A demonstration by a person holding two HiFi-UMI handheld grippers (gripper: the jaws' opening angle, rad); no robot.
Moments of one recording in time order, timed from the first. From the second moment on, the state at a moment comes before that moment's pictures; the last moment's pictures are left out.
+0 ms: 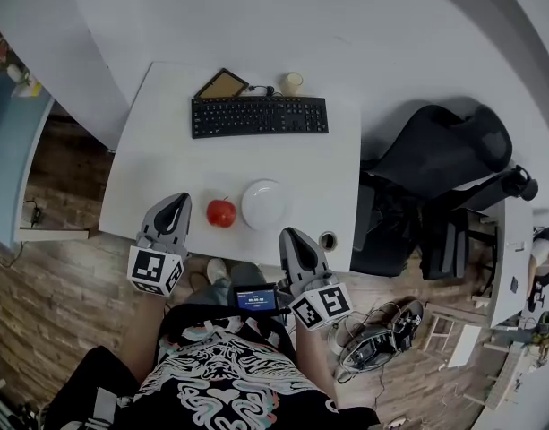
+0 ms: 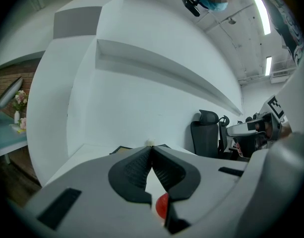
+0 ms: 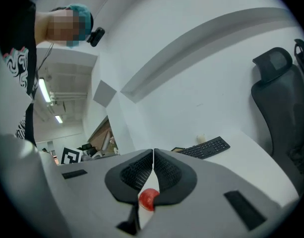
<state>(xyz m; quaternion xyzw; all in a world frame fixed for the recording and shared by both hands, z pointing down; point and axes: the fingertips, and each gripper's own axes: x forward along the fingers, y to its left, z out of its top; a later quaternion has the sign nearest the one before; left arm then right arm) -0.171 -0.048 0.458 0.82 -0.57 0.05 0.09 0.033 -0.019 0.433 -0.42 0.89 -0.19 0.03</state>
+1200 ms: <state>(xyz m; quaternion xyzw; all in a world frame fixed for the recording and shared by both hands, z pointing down) -0.156 -0.075 0.551 0.83 -0.50 0.11 0.22 -0.020 -0.057 0.526 -0.33 0.89 -0.29 -0.10</state>
